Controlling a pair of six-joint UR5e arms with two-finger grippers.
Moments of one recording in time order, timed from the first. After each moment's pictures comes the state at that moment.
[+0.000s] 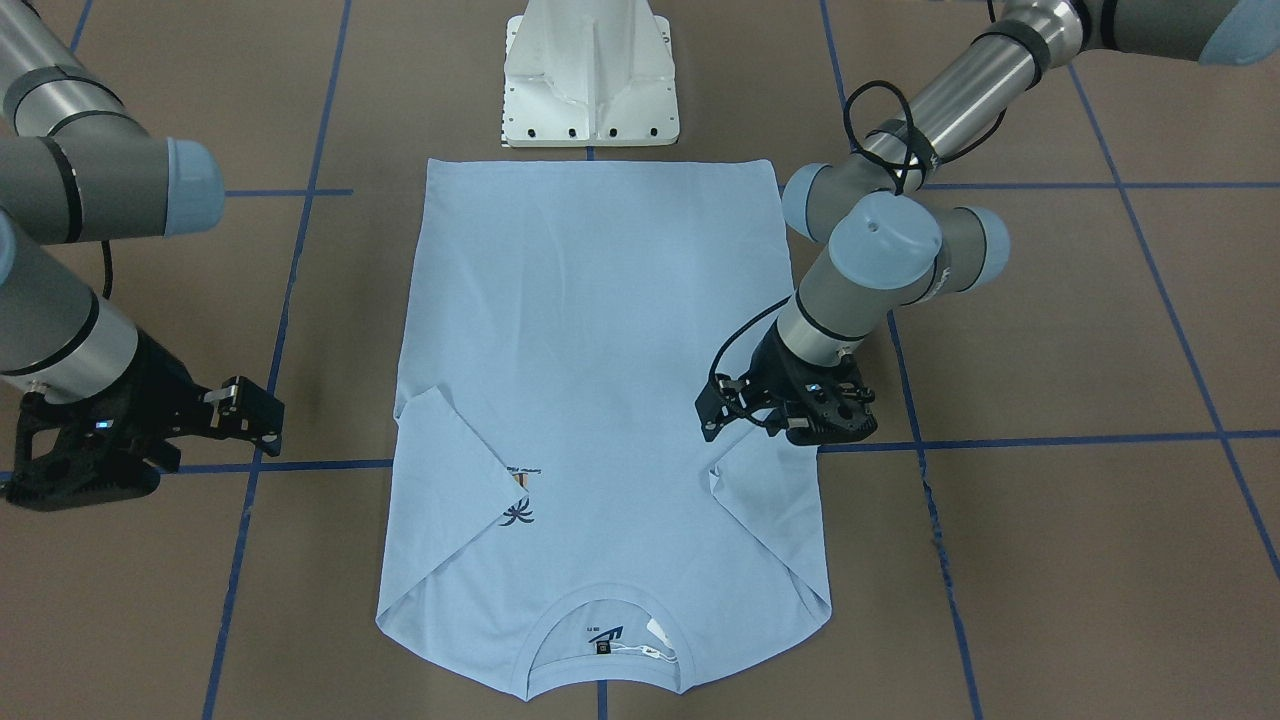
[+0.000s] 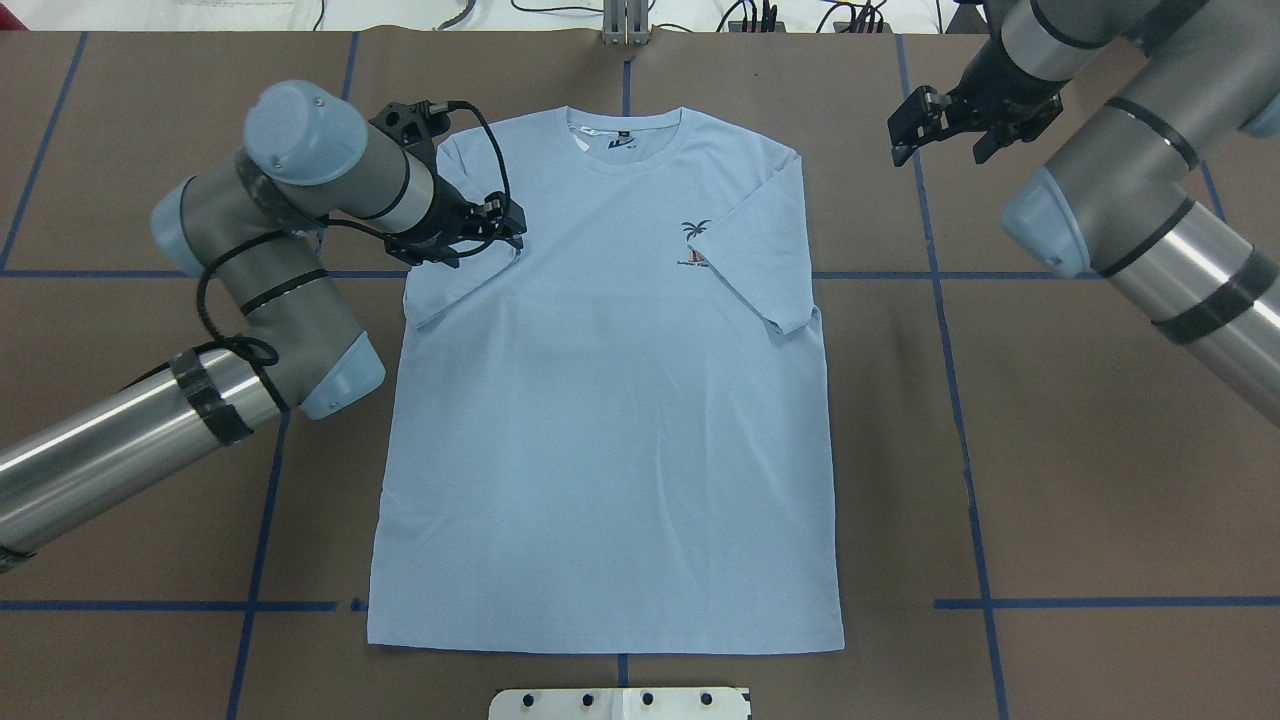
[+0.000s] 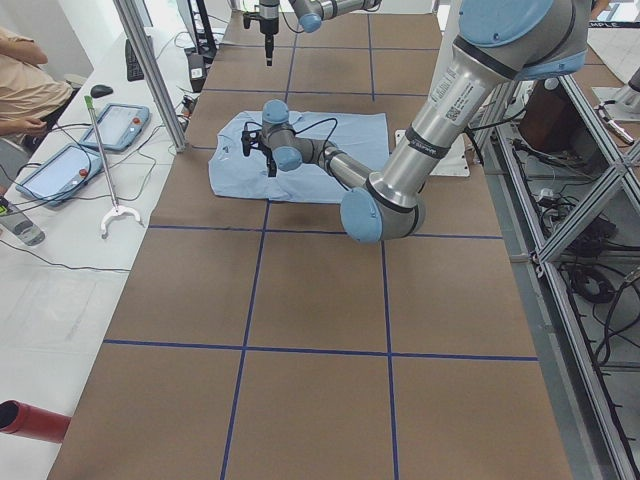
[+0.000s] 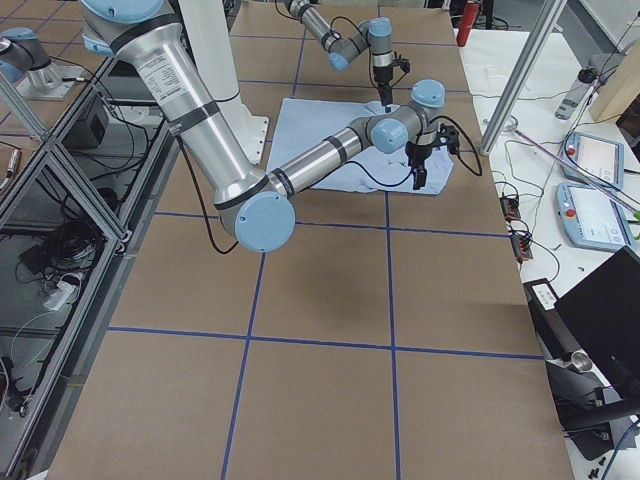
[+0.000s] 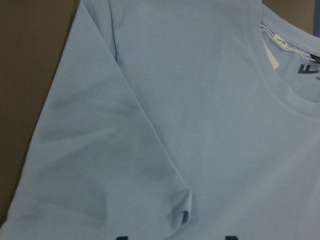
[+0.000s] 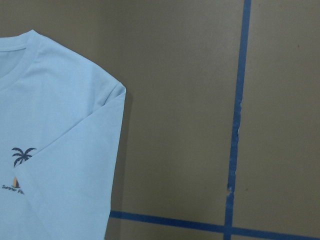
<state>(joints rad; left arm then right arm) -0.75 -2.18 -1.41 -2.18 -2.02 -1.33 1.01 -1.06 1.63 -1.48 2.20 0.77</state>
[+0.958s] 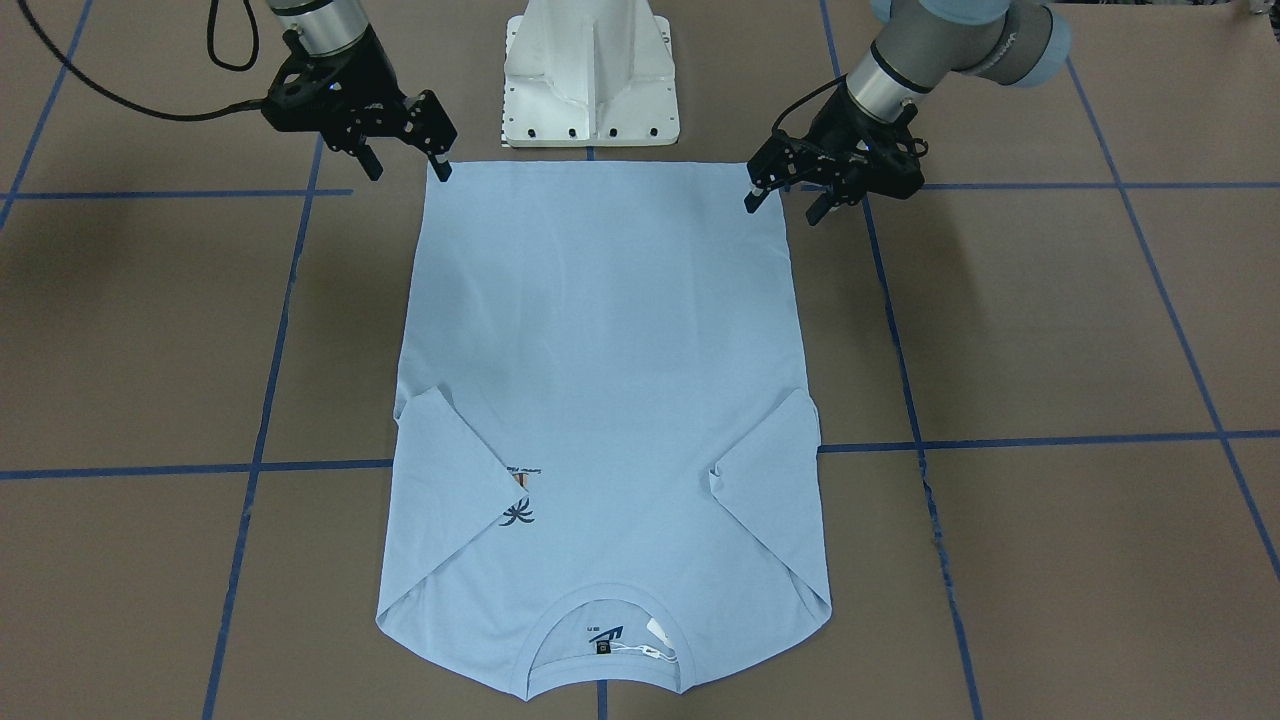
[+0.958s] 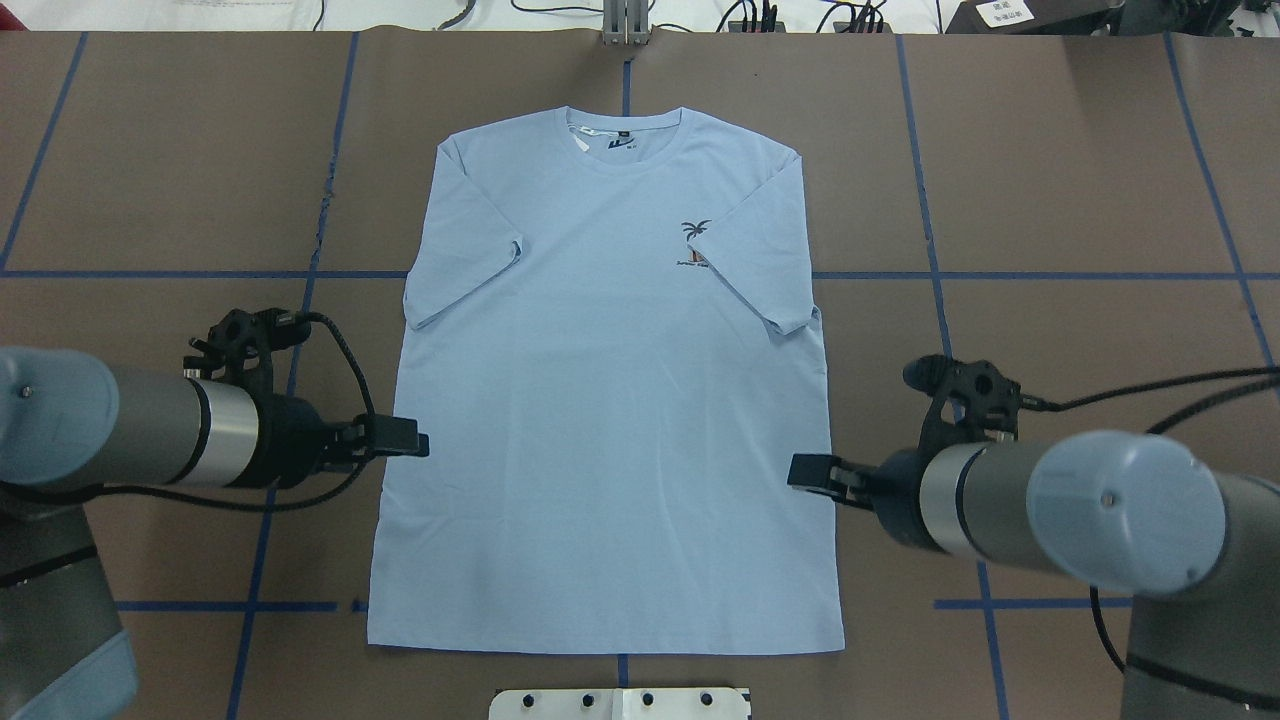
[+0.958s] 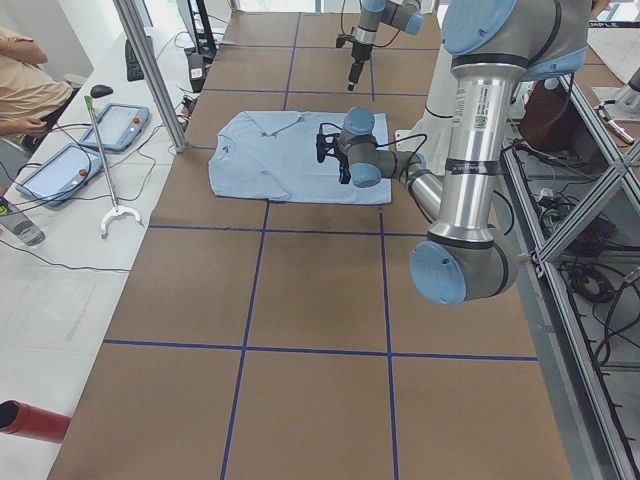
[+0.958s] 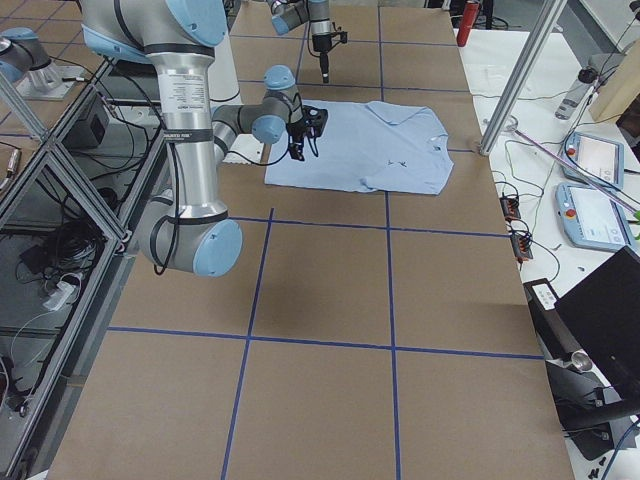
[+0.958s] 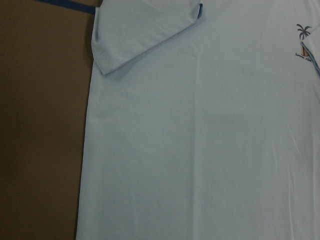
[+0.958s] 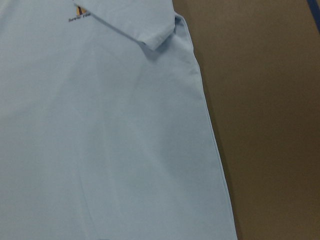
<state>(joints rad) -0.45 -1.65 -2.05 -2.19 -1.84 -1.49 0.27 -1.49 2.26 -1.35 1.58 1.69</state>
